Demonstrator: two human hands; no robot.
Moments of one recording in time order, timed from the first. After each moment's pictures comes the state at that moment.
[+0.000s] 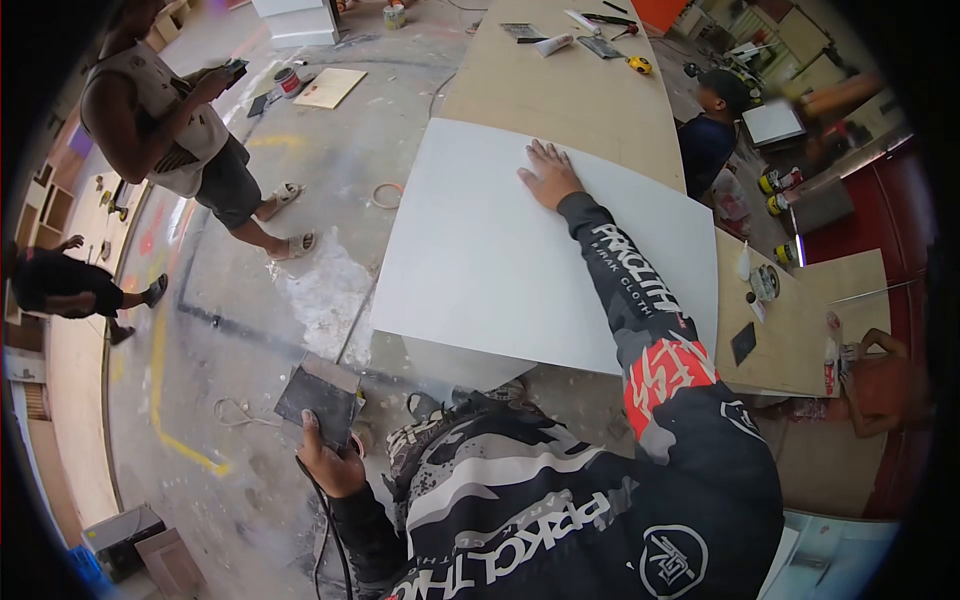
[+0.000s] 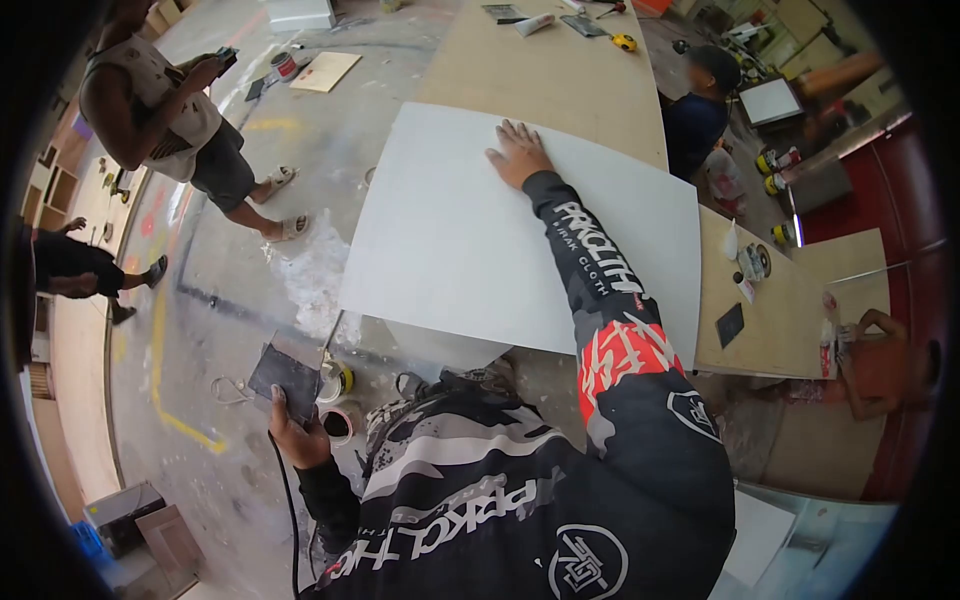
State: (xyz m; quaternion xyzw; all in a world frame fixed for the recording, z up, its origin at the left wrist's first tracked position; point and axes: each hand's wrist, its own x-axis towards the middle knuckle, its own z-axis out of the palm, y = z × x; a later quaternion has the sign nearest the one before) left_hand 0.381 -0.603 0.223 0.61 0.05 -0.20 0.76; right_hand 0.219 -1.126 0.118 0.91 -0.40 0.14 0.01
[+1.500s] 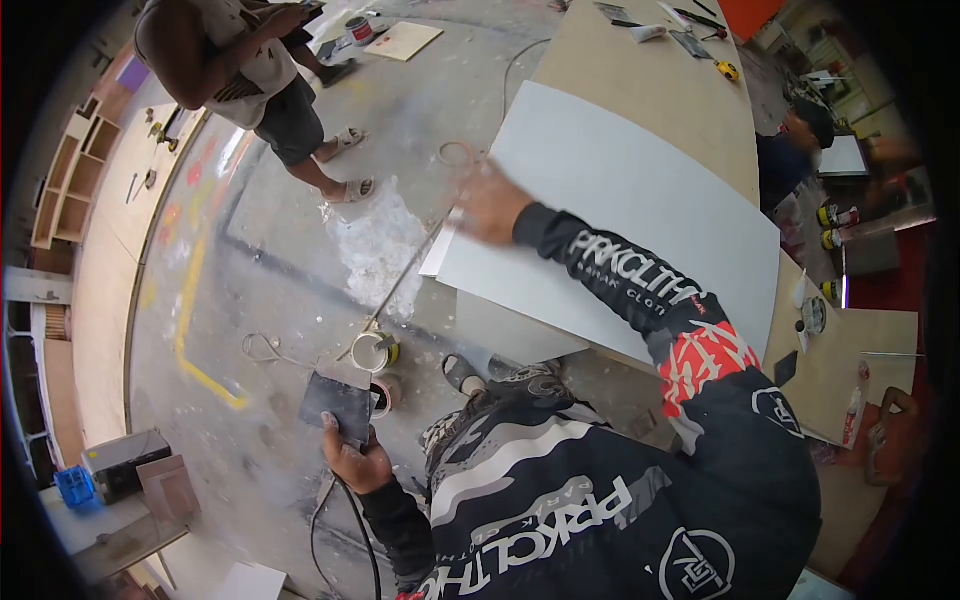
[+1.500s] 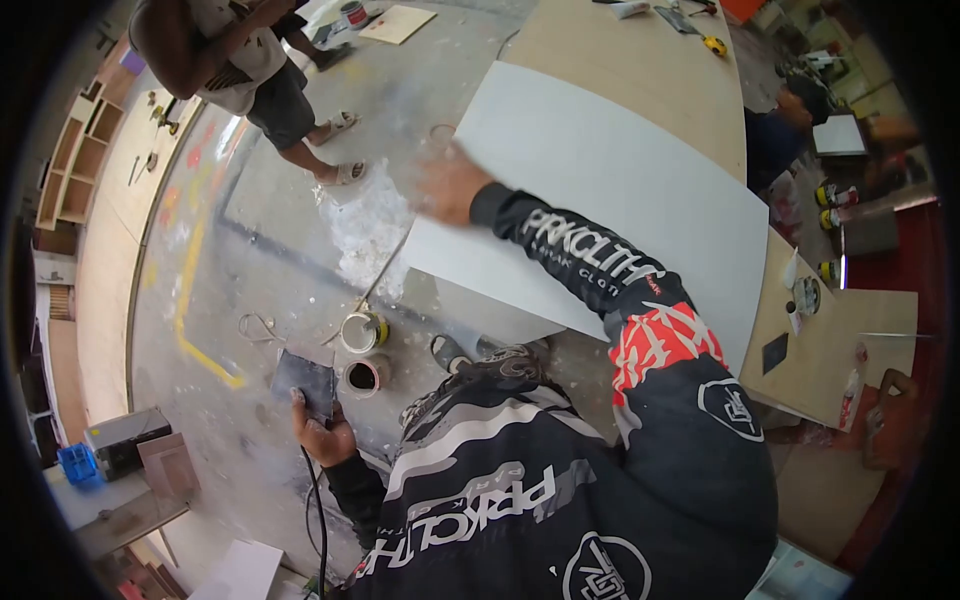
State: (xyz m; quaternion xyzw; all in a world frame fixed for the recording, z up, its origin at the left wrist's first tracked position) left_hand 0.381 -0.535 0.184 0.49 0.21 -0.14 0.83; right_hand 0.381 -0.944 0.135 0.99 -0.01 0.08 -0.06
